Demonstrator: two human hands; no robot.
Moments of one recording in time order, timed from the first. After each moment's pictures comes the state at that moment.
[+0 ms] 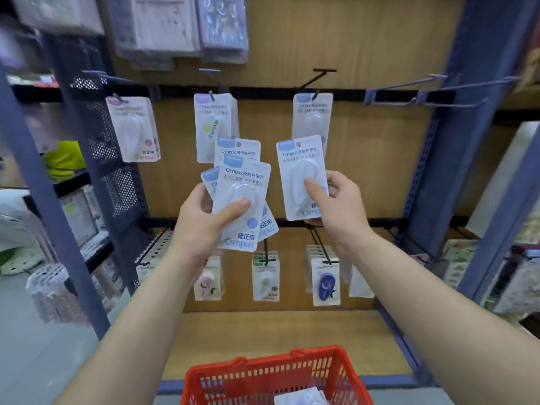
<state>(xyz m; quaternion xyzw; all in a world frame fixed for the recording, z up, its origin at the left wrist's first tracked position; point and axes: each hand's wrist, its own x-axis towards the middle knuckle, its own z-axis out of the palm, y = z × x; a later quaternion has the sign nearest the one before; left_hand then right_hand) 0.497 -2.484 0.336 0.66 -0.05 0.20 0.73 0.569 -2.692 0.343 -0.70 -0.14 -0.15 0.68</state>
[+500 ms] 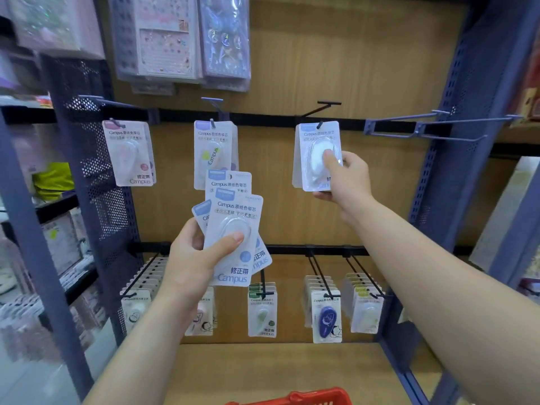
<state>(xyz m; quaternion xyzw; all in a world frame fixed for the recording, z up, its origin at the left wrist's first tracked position) 0.516 -2.476 0.326 0.63 -0.04 0.20 0.75 0.646 -2.688 0.417 -0.67 -0.07 -0.19 0.71</state>
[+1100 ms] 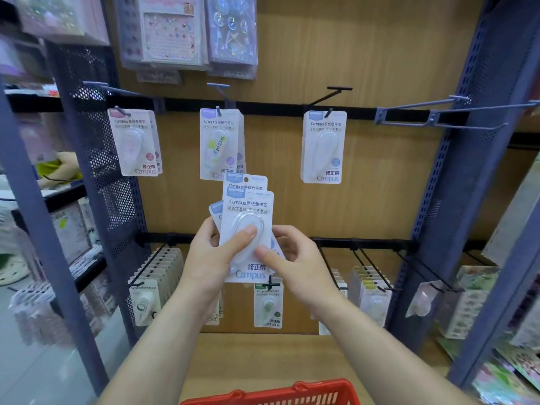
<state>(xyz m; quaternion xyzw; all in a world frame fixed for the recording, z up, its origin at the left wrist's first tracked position) 0.522 -2.487 0.313 0.60 -0.02 0.17 0.78 0.562 -2.641 0.296 -0.72 -0.24 -0.04 0.65</state>
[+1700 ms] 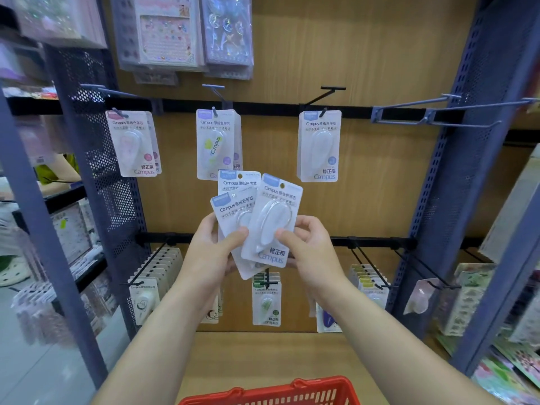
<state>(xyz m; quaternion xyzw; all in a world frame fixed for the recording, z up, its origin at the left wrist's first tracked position) 0.526 -2.487 0.315 0.63 -0.01 0.15 0.76 0.567 -2.653 0.311 -0.67 -0.16 -0.02 0.73</state>
